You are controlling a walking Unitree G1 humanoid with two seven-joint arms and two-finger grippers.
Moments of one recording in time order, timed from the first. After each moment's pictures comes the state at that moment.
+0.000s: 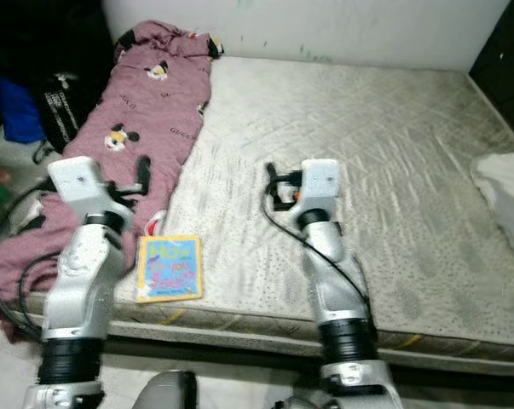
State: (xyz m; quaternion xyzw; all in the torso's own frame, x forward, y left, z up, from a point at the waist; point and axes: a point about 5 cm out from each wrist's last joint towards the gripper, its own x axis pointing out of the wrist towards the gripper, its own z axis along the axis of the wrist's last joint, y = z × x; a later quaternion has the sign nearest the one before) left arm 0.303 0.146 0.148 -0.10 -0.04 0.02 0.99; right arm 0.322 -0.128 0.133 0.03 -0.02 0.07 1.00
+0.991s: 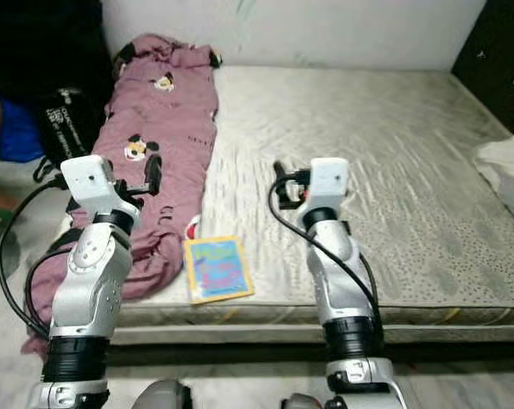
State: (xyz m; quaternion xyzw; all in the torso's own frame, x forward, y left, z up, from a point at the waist) left arm 0.306 0.143 0.149 -0.10 -0.04 0.01 0.99; right arm 0.324 -0.132 0.131 0.04 -0.02 0.06 1.00
